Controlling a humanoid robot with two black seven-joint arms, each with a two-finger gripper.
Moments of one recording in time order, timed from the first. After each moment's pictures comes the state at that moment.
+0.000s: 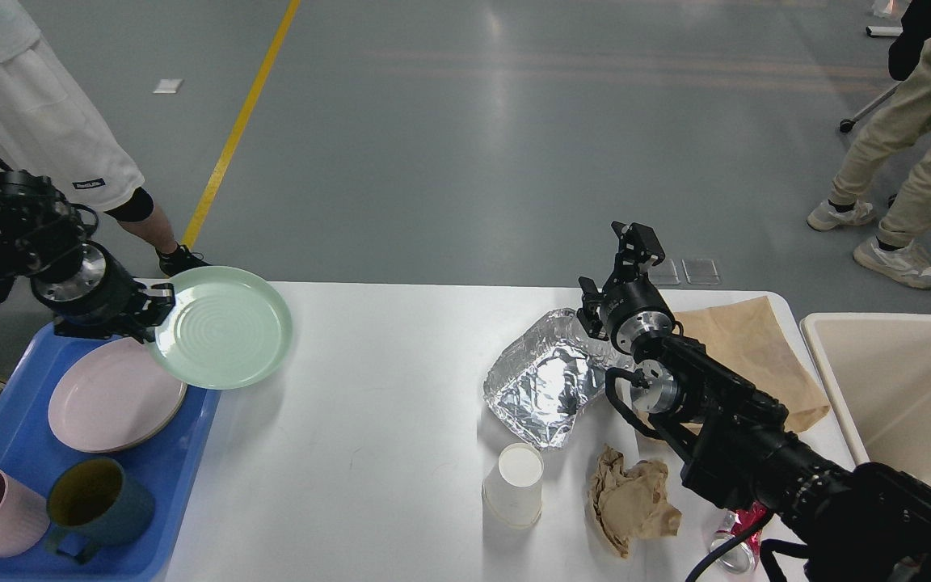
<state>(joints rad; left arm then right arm) -1.43 0.44 1.18 -0.47 0.01 -0.75 0.10 0.74 0.04 0.70 0.49 -0.24 -0.10 0.34</state>
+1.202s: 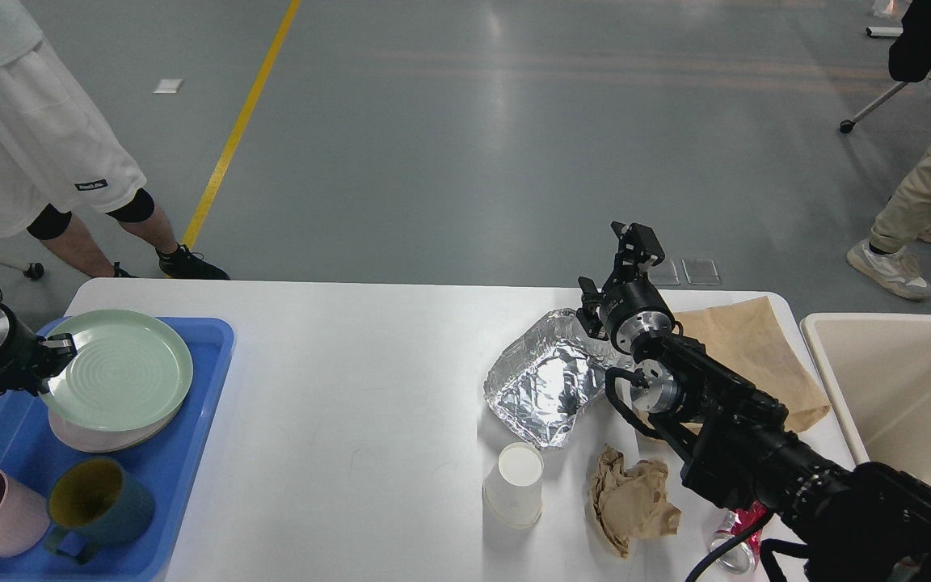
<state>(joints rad) -1.21 0.50 1.12 -0.33 0.00 -0.74 0.17 0.74 0.04 0.70 0.49 -0.24 -0.10 0.34</state>
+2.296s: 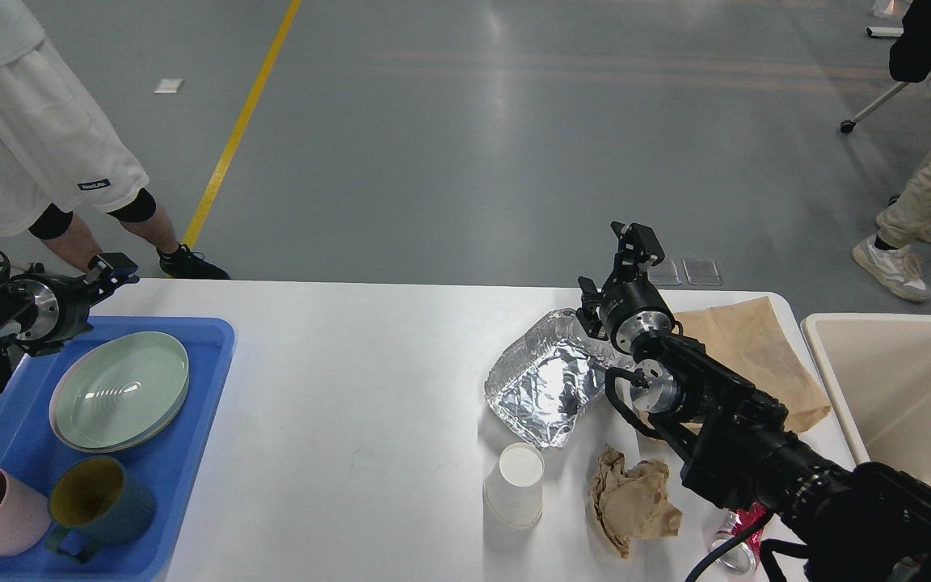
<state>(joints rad) -1.07 0.51 0.48 -0.33 0.00 -0.30 0.00 0.74 0.04 0.70 0.49 -0.24 -0.10 0.34</state>
